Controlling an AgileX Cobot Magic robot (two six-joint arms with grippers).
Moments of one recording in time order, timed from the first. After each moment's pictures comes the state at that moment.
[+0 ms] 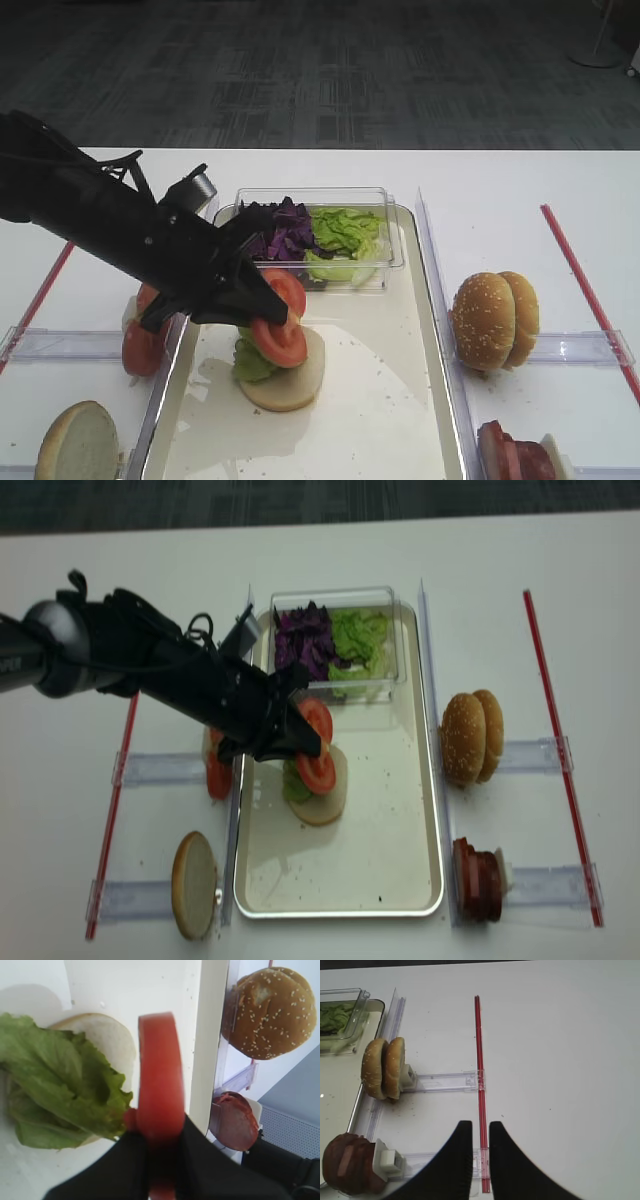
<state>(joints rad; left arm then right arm) -0.27 1.83 -0.98 -1.13 0.98 0.50 -0.04 -0.02 -0.48 0.05 1.13 0.01</state>
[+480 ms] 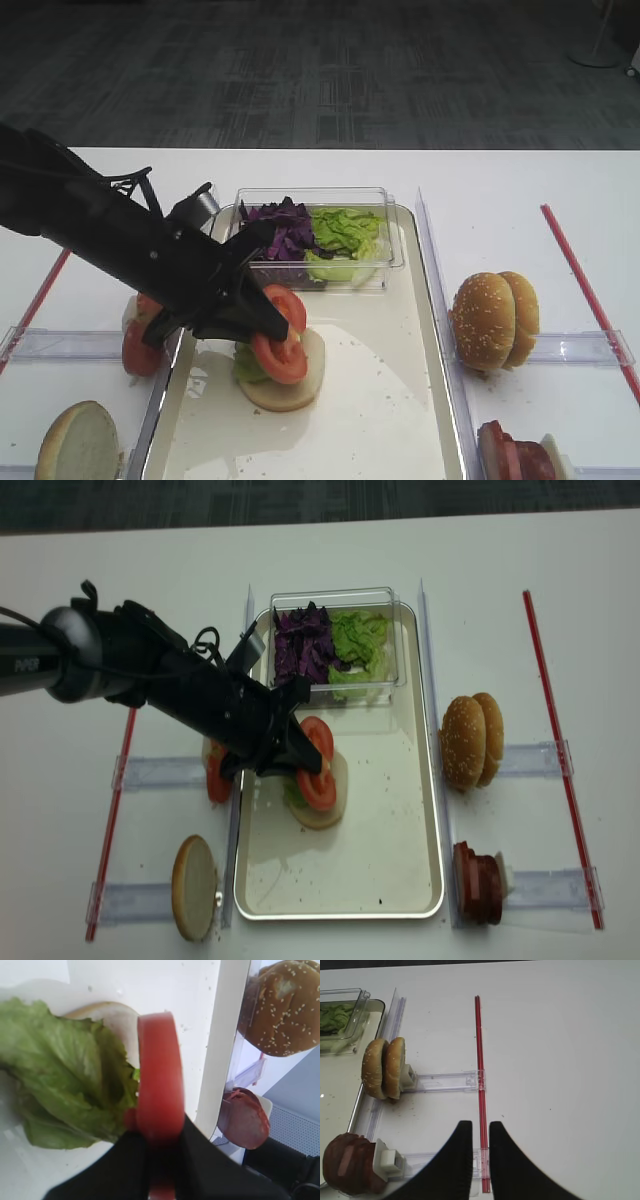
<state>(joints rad) -0.27 1.88 -0.98 -1.13 1.00 0.51 -0.04 -0.02 -0.48 0.05 1.13 0.01</state>
